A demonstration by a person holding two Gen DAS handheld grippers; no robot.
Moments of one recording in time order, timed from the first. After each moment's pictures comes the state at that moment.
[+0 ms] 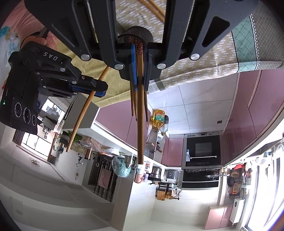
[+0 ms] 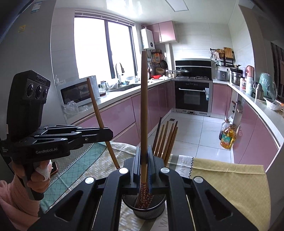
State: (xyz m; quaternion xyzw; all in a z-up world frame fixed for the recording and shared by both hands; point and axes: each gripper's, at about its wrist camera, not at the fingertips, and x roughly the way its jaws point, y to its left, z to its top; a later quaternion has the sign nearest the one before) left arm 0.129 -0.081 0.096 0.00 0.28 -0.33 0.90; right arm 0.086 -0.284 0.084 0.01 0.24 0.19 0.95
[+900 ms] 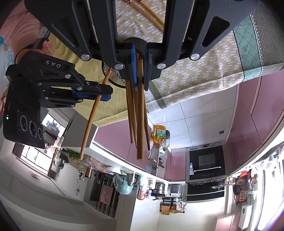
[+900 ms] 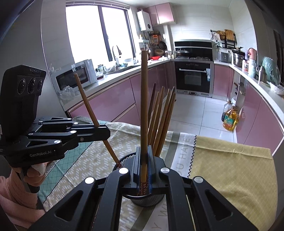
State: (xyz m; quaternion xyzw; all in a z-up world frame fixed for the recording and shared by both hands) left arm 0.145 -0.101 0.074 0.04 0.34 -0.34 0.88; right arm 0.106 -0.291 0.050 0.02 0.32 0.19 0.93
